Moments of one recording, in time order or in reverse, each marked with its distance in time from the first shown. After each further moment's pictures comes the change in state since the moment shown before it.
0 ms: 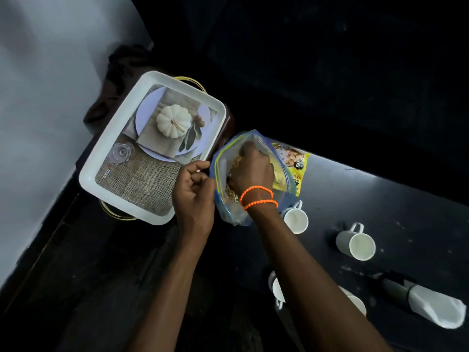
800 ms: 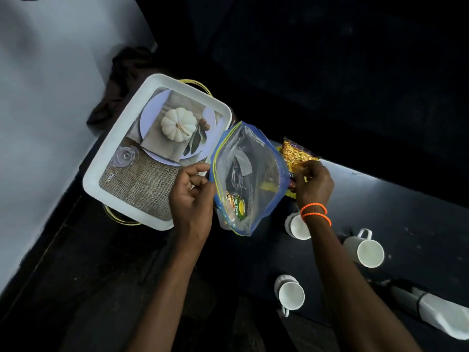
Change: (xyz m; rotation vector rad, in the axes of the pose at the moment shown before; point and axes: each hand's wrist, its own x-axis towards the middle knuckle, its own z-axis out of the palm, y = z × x) left_hand 0.011 0.000 -0.015 0.005 -0.056 0.027; right_hand 0.028 0.134 0.003 0.327 0.300 0.173
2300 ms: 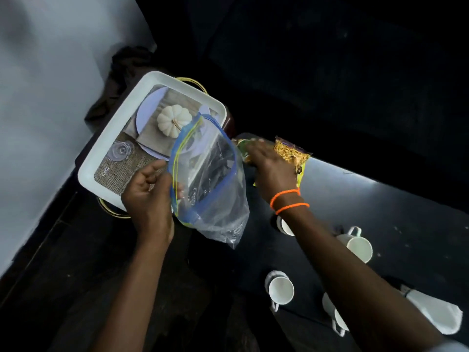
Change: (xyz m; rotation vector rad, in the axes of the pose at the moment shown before) left_hand 0.008 0.007 -0.033 -0.090 0.307 -0.118; right_hand -0.012 -0.056 0.010 -0.329 -0.398 -0.704
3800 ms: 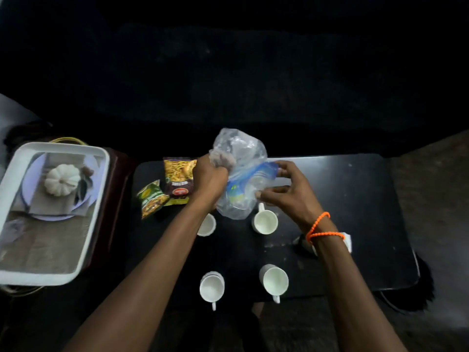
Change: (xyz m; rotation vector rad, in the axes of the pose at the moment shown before) left_hand -0.198 -0.022 0.255 0.608 -0.794 0.006; right_hand -0.209 0.145 -0.167 0.900 0.293 0.737
